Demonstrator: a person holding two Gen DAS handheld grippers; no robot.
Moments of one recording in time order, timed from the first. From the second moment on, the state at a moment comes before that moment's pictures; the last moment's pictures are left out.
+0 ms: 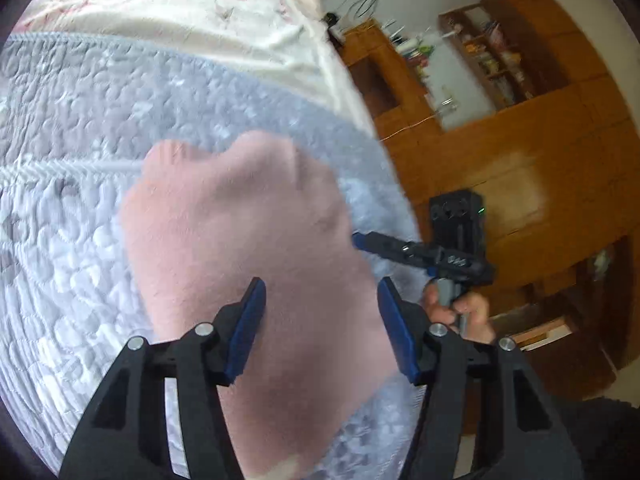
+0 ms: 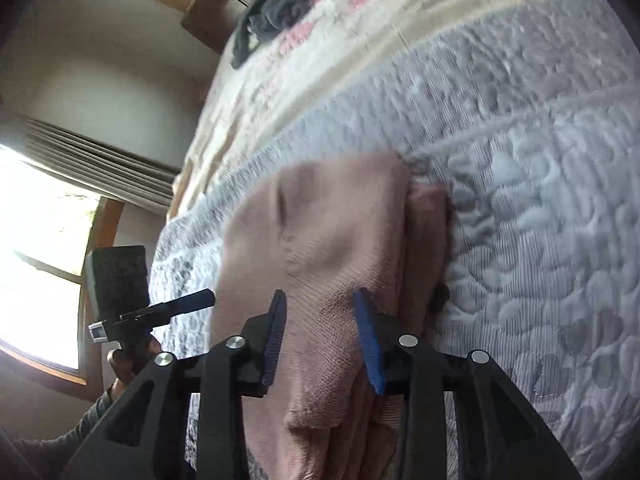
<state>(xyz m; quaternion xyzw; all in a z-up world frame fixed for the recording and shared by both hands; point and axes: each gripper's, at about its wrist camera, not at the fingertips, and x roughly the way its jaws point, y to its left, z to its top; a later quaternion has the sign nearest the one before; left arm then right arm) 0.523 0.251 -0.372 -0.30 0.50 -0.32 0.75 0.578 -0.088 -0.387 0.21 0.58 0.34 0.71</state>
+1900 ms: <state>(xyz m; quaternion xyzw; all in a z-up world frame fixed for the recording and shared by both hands) 0.453 0.295 -0.472 -0.47 0.51 -0.29 0.66 0.636 -0.054 -0.425 0.26 0.64 0.35 0.63</state>
